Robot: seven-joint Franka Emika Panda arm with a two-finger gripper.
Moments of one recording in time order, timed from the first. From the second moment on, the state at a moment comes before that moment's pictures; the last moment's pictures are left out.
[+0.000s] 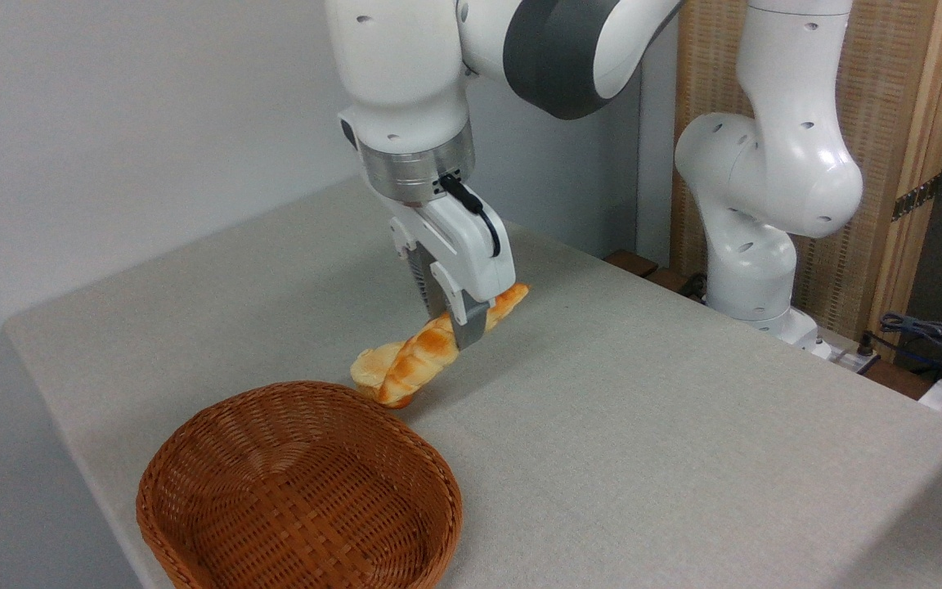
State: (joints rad) arm -0.19 -0.15 0.22 -1.99 -0.17 1.67 0.98
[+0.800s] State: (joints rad) arm -0.20 -0.14 0.21 -2.01 -0.15 1.67 0.99
